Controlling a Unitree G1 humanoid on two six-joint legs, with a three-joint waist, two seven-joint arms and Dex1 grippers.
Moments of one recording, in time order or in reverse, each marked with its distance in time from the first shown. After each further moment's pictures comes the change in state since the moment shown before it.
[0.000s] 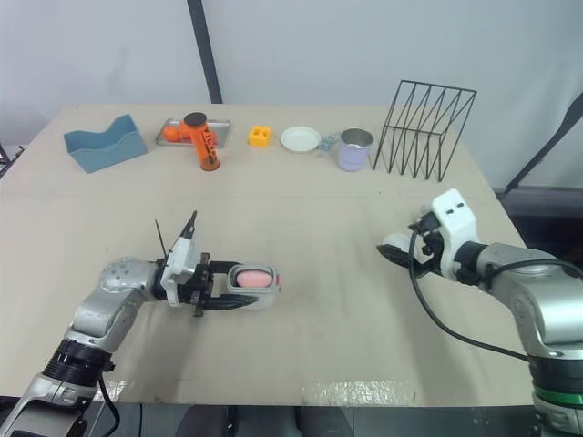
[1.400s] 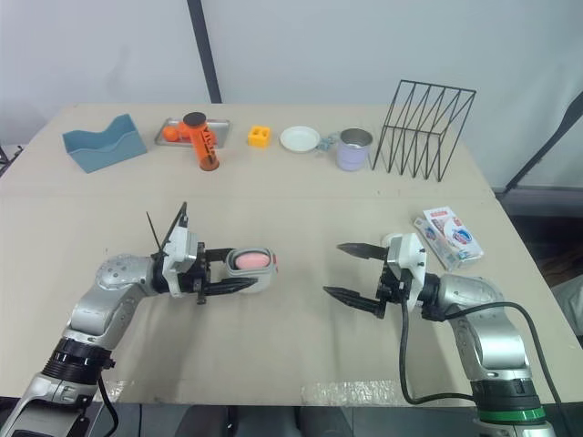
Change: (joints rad) left arm 0.016 0.011 0.040 -0.011 0.008 0.049 0.099; right arm 0.164 0.246 0.045 0.089 0.000 -0.747 0.537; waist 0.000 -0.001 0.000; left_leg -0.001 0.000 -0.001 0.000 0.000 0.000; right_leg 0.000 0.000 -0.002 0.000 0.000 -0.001
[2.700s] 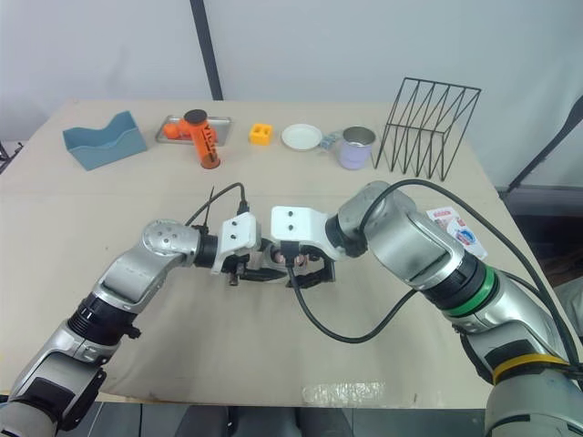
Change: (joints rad) left arm -0.289 -0.008 -0.250 -0.054 0.266 0.273 0.143; right arm -0.829 -0.154 0.759 -0.173 -0.351 0.748 0.007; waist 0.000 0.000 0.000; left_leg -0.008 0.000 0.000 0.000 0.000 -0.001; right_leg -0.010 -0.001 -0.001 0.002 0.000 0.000
